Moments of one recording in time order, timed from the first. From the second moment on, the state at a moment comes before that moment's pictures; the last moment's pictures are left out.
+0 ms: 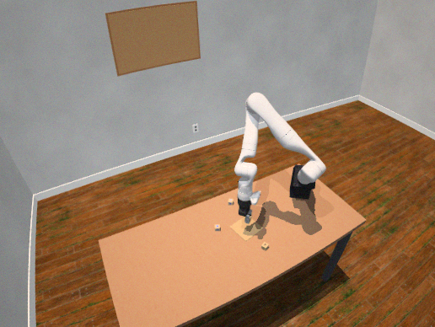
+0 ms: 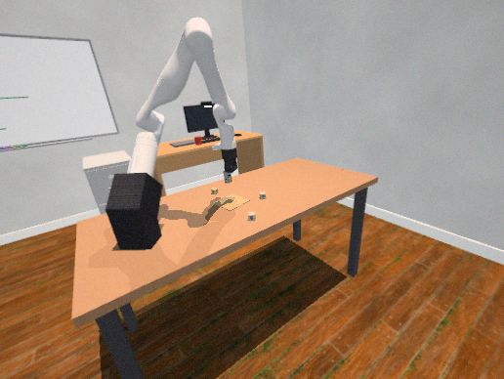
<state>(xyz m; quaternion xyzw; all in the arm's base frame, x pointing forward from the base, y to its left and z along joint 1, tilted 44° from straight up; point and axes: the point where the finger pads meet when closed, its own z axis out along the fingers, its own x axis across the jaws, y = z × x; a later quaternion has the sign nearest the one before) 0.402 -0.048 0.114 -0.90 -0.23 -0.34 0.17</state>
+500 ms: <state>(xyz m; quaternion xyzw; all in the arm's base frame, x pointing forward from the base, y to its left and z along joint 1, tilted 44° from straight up) 0.399 -0.048 0.114 -0.89 -0.25 -0.35 0.16</state>
